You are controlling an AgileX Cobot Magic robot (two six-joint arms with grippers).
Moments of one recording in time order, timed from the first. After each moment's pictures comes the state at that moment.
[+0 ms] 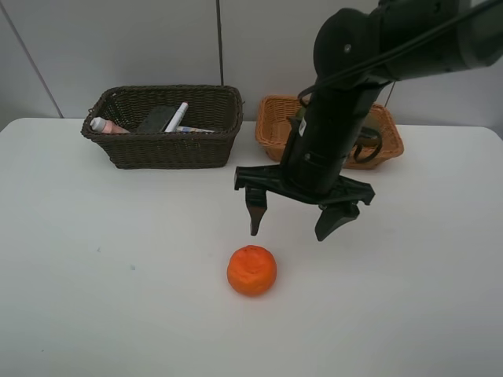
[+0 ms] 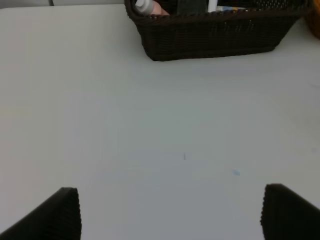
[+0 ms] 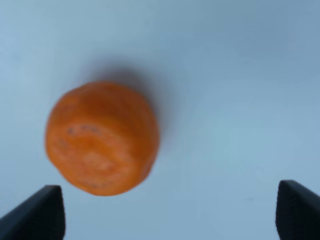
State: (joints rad) left arm -0.10 -0.01 -0.51 -0.01 1.07 -0.01; right arm 0.71 1.84 -1.23 0.15 1.00 0.55
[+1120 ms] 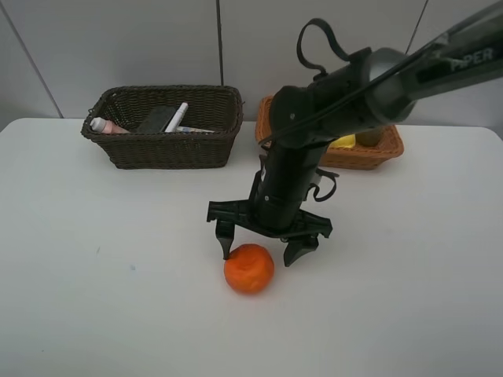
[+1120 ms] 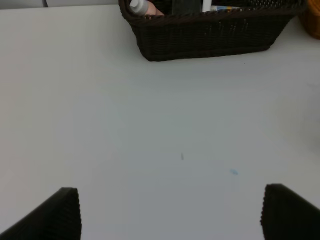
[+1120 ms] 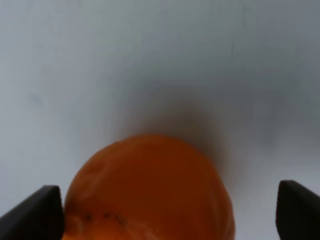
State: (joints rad) left arm -0.11 -0.01 -0.51 -0.01 1.07 -0.01; right arm 0.76 2.04 -1.23 0.19 0.84 0.59
